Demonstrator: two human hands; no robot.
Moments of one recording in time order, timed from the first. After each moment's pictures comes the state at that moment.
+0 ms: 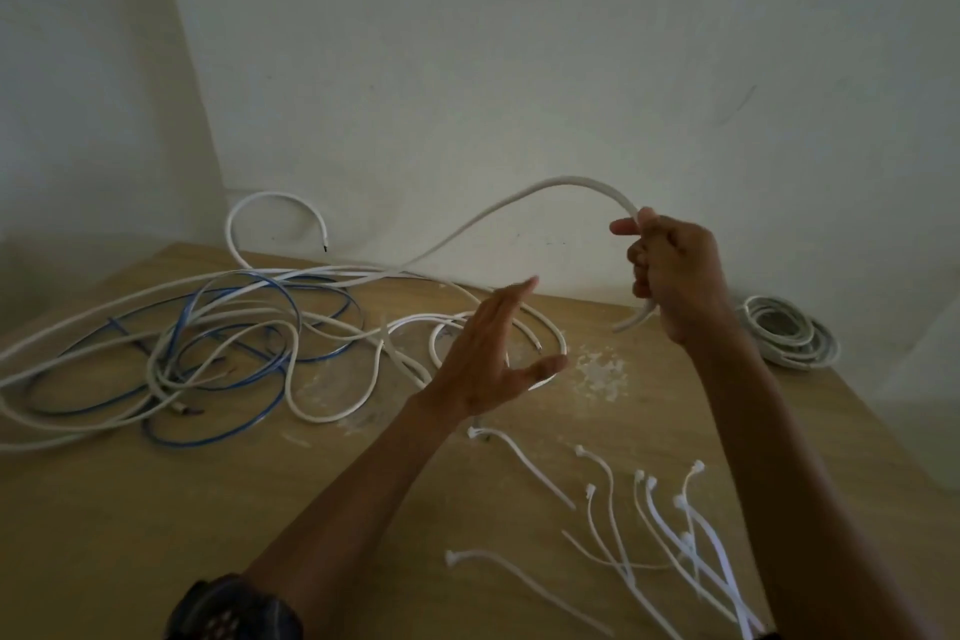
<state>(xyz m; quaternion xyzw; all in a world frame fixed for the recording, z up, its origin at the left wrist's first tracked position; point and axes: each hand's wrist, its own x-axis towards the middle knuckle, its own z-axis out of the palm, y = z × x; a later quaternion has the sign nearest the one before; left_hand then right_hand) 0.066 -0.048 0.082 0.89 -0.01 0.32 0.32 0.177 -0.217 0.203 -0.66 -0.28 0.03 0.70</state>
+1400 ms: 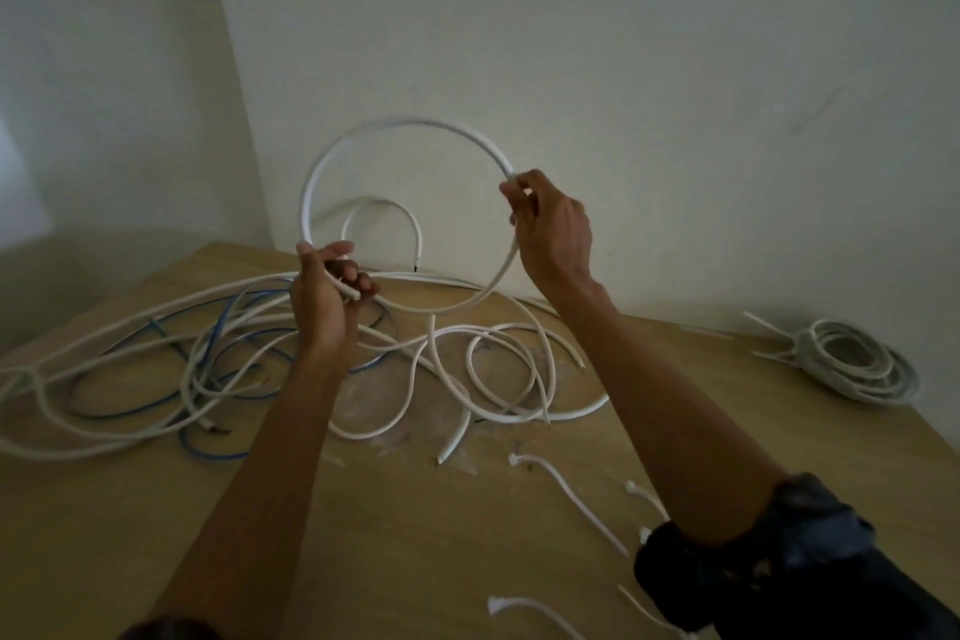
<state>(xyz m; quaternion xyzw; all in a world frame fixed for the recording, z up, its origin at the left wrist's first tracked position) 0.004 0.110 0.117 0.38 0.20 0.52 0.74 0.177 -0.036 0.190 -0.73 -0.43 -0.24 0.47</state>
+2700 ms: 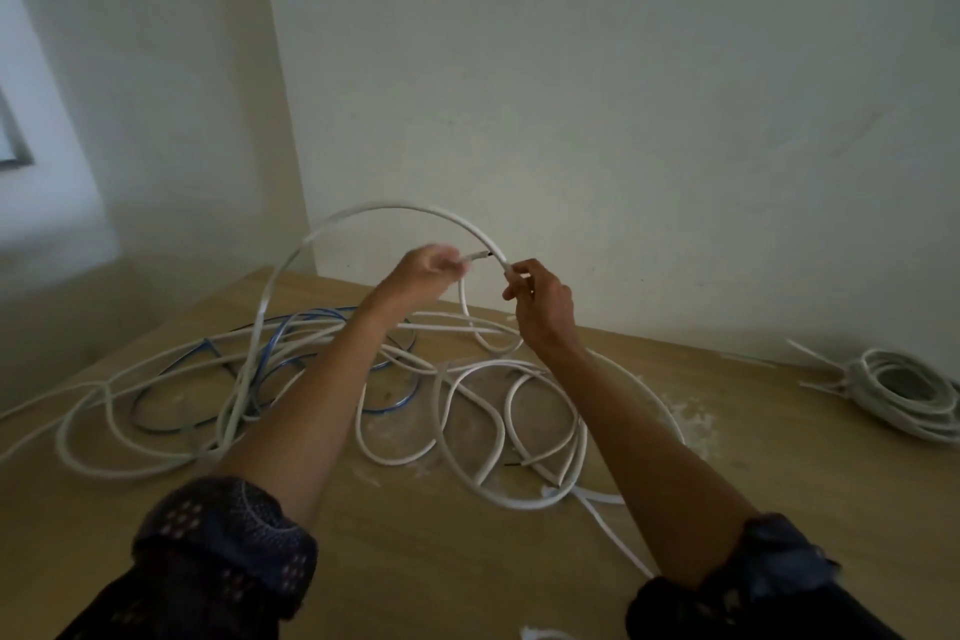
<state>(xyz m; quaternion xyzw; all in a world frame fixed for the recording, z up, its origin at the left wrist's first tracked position) 0.033 0.122 0.169 0.82 0.26 0.23 0.46 0.173 -0.004 0.122 -0.74 -0.41 -0.06 0.52</state>
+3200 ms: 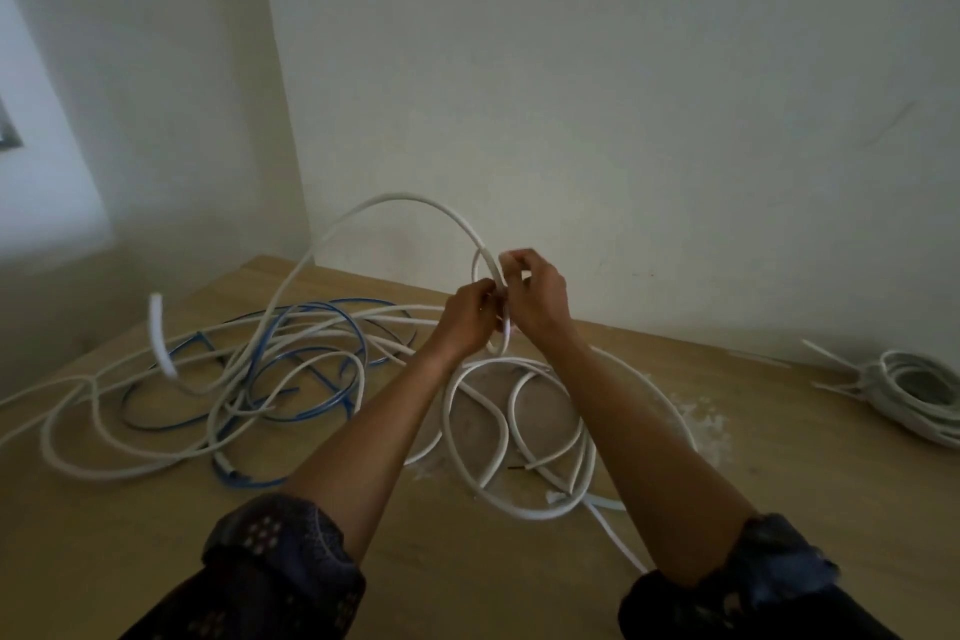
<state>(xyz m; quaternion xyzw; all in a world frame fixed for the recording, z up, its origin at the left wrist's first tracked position) 0.081 0.099 0.103 0.82 0.23 0.27 0.45 0.174 0.019 0.122 -0.74 -0.39 0.00 0.55</state>
